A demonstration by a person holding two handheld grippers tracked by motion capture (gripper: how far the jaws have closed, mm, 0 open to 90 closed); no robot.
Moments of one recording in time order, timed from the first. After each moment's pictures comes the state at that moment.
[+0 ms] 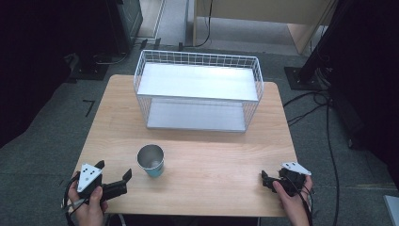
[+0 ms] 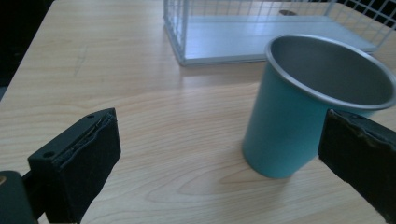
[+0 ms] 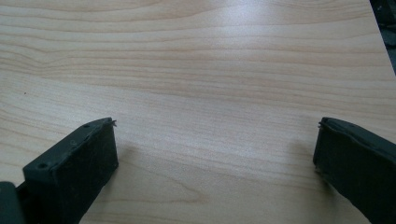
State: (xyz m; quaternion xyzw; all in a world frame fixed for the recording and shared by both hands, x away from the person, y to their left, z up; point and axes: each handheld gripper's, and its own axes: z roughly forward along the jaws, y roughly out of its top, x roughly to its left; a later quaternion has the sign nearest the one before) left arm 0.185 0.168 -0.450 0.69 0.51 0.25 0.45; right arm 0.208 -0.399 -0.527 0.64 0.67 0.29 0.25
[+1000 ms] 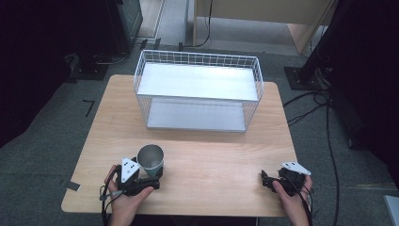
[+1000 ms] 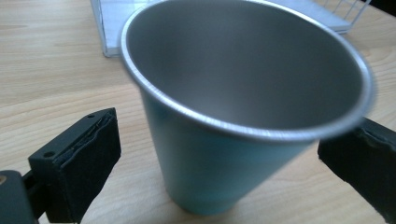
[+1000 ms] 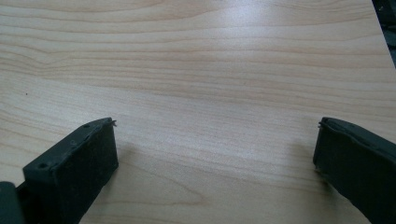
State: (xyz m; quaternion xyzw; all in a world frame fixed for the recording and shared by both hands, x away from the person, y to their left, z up) left arm 0.218 0.088 -0.485 0.72 0.49 0.23 0.44; right arm 0.209 -0.399 -0.527 0.63 0.67 0.29 0.25
